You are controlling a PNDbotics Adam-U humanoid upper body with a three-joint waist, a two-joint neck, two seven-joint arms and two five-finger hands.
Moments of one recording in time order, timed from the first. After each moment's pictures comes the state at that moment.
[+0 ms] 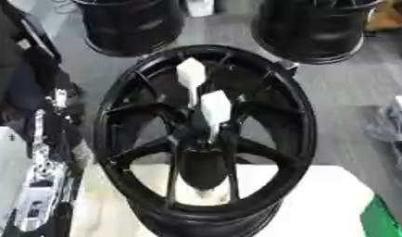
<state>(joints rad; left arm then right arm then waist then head) -0.11 0.09 0.25 -1.77 0.13 0.15 0.25 -0.10 -0.19 -0.13 -1.66 0.04 -0.15 0.24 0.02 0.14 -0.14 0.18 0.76</state>
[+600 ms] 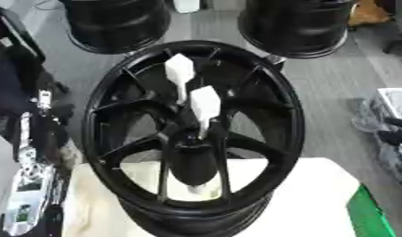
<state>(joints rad) -0.11 0.08 0.26 -1.77 0.13 0.15 0.24 -0.10 -0.18 -0.13 -1.66 0.04 -0.16 0.25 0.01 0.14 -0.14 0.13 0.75</state>
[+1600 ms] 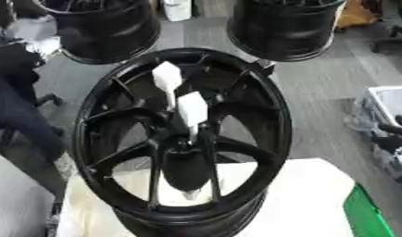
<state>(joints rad) -0.43 0.85 0.02 -1.83 0.02 0.06 -0.23 -0.08 -0.19 -0.12 -1.67 0.04 -0.15 0.27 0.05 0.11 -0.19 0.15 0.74</state>
